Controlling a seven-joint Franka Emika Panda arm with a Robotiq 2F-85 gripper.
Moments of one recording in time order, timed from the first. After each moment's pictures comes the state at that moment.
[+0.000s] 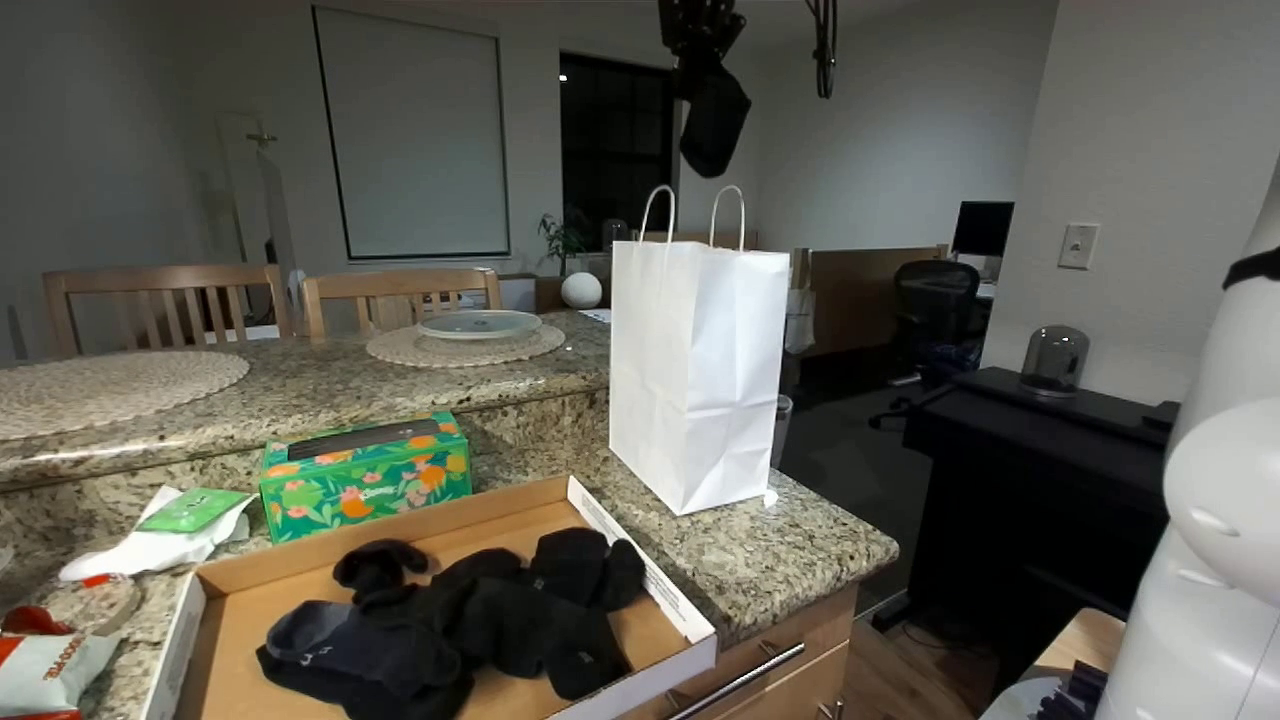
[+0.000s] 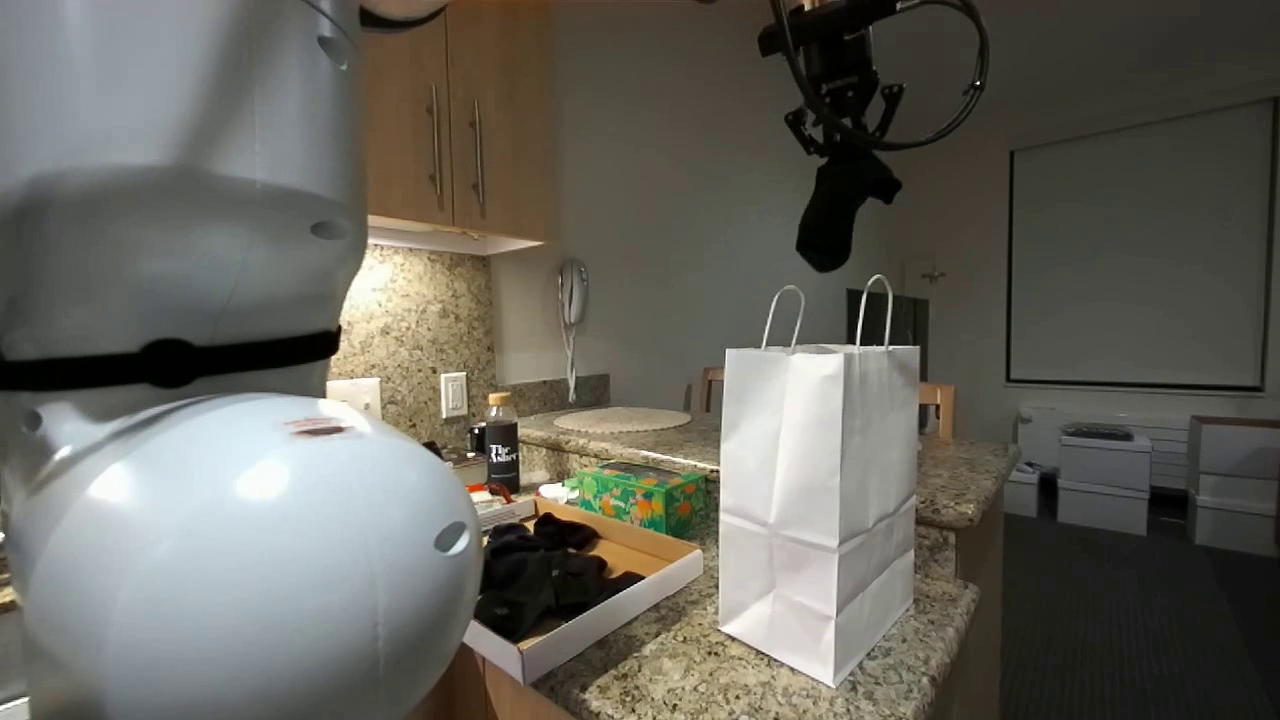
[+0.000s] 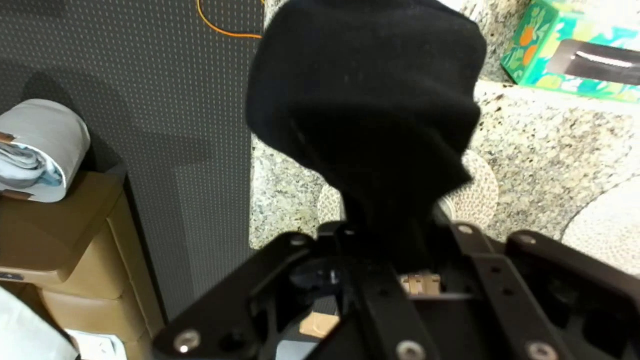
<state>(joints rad) -0.02 0.01 -0.13 -1.31 0.05 1.72 -0.20</state>
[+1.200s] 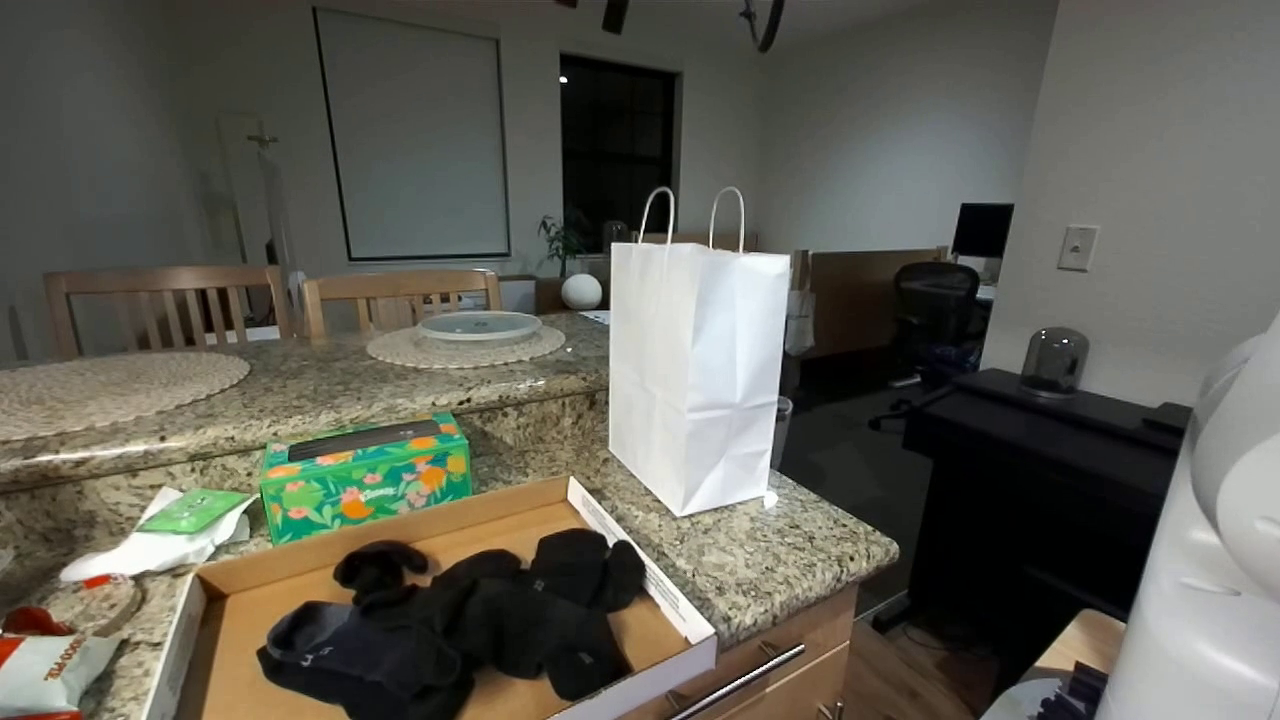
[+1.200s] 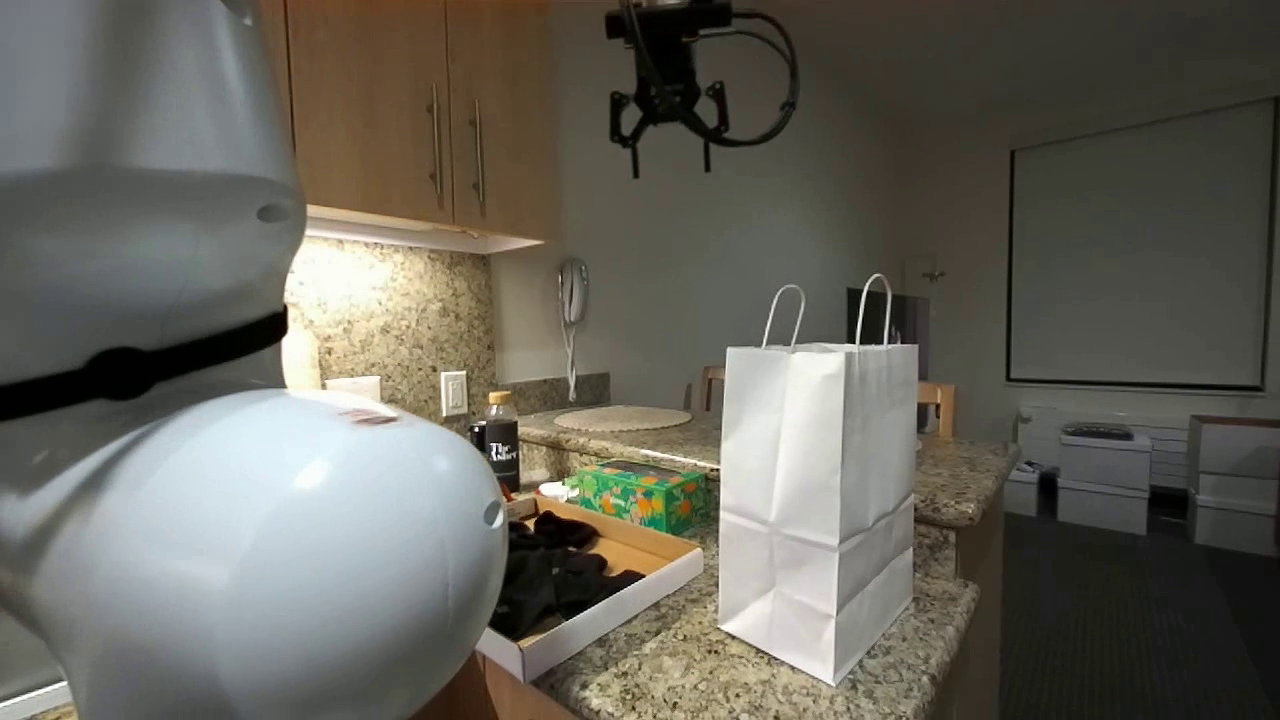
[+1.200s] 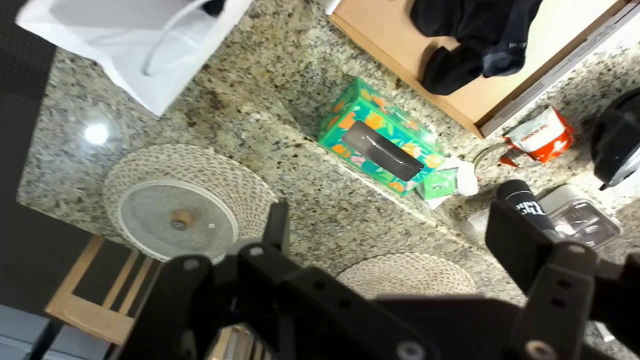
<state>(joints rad) 0.15 -0.20 0.05 -1.50 0.08 1.63 -0.32</state>
